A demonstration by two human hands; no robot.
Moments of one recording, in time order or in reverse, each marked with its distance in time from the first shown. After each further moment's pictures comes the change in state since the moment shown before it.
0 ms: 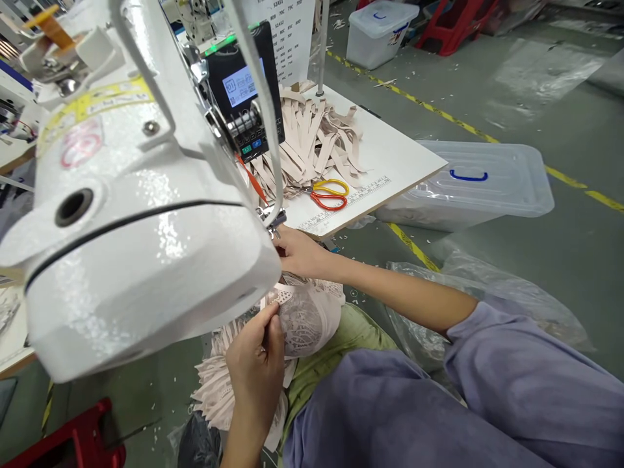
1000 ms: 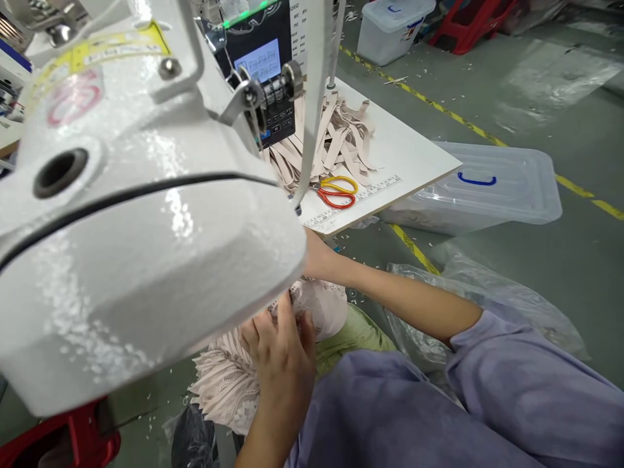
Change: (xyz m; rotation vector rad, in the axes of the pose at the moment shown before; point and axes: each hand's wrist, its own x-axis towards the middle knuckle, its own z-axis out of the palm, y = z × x) left_hand -0.005 0.007 0.037 0.462 0.188 0.255; right_hand 0.001 0.000 0.008 0.027 0.149 -0.022
